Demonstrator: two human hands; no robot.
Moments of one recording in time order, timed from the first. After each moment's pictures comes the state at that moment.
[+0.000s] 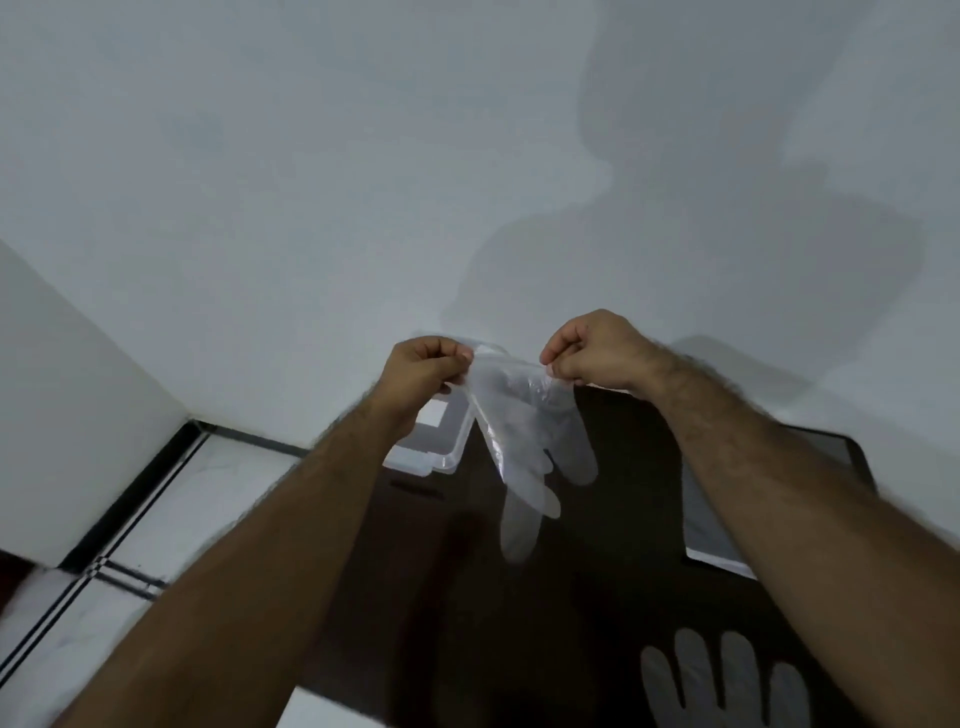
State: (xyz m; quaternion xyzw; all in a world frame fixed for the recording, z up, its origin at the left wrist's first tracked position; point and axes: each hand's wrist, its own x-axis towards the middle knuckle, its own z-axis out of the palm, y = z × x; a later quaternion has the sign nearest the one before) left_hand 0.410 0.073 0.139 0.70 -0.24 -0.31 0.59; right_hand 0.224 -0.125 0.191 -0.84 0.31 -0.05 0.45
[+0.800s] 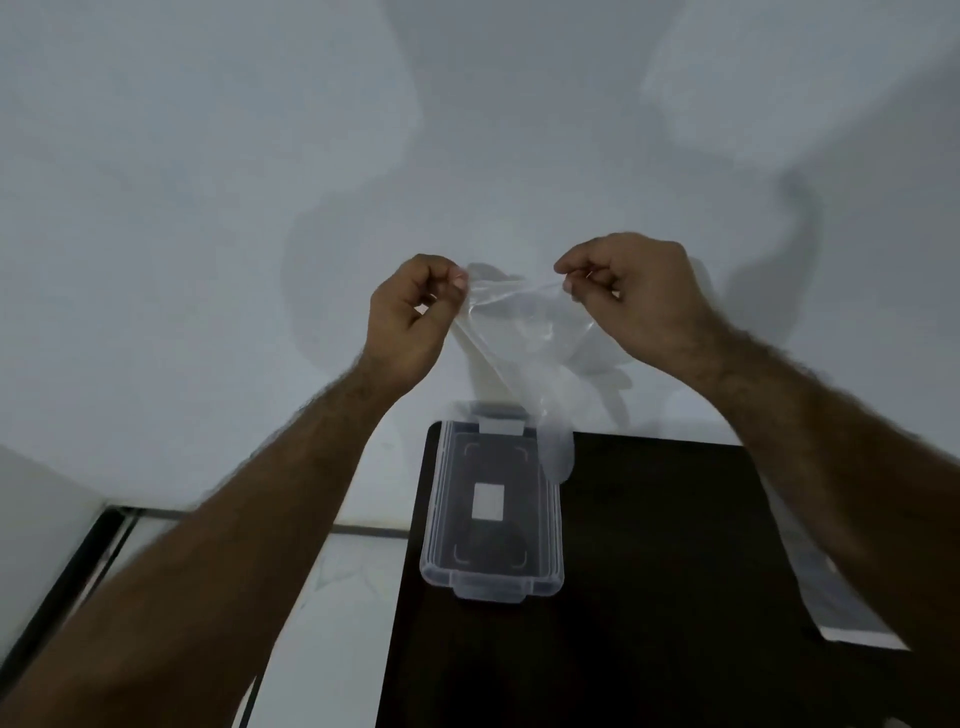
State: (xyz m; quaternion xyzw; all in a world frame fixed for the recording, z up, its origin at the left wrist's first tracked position) left_hand 0.648 0.009 0.182 0.62 -0.48 -0.10 0.62; right_hand 0.425 -0.125 0.257 -0.90 0.24 -0.32 0.18
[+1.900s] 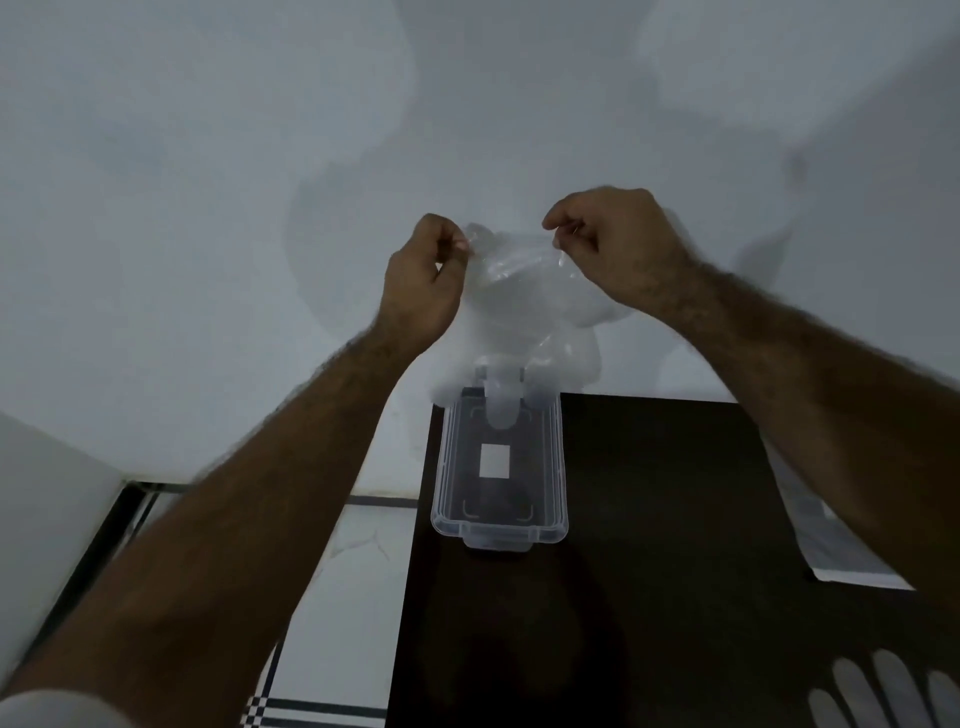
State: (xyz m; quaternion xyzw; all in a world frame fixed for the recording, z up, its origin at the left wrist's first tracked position) left_hand 0.639 0.011 0.184 0.70 -0.47 -0.08 0.53; right_hand 0.440 -0.130 0.250 -0.93 0.22 -0.28 0.13
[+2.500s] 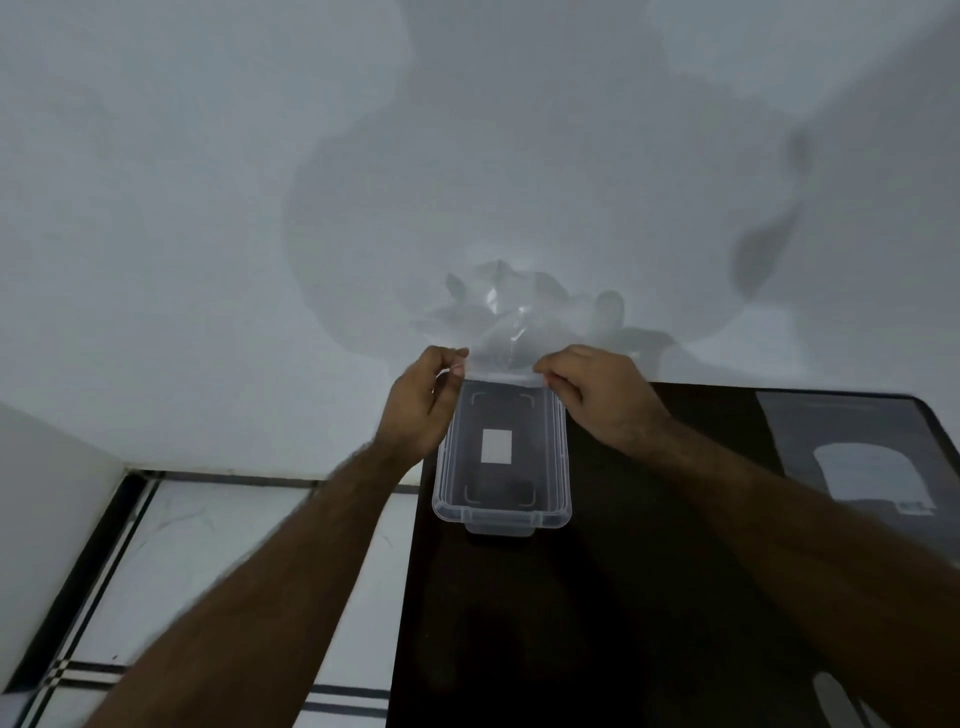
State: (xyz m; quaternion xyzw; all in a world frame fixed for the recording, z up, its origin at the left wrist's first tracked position) left_hand 0.609 0.091 0.058 0.71 -0.51 -0.15 0.46; right_hand 0.391 -0.059 0.112 -0.95 0.21 -0.17 0.16
